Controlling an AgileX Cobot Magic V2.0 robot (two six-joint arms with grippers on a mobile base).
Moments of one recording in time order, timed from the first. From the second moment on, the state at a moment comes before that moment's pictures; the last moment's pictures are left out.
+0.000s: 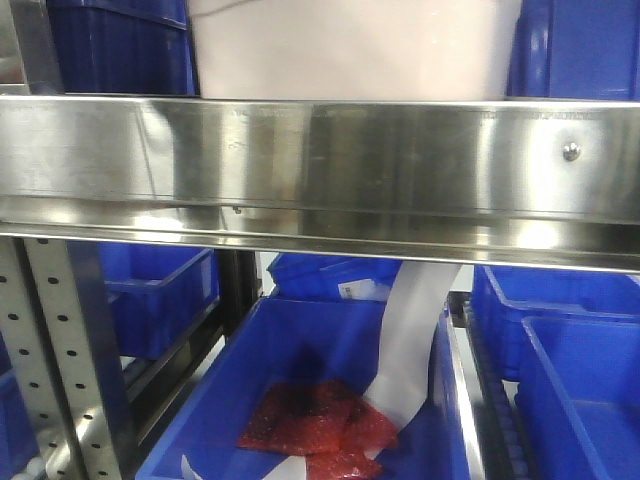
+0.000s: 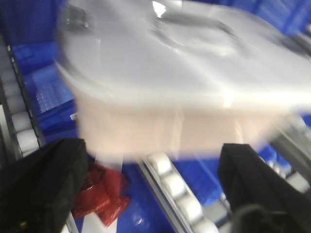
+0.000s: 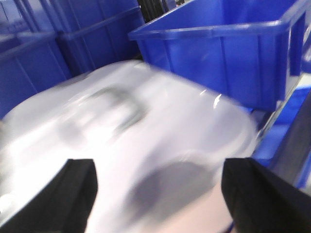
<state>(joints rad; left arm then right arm) -0.04 1.65 -1.71 -0.95 0.99 0.80 -0.18 1.53 -1.42 1.26 0.73 -1.03</state>
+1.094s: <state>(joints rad) -0.04 1.09 -1.13 -0.36 0.71 0.37 -0.18 0.49 -0.53 0.80 0.38 -0.81</state>
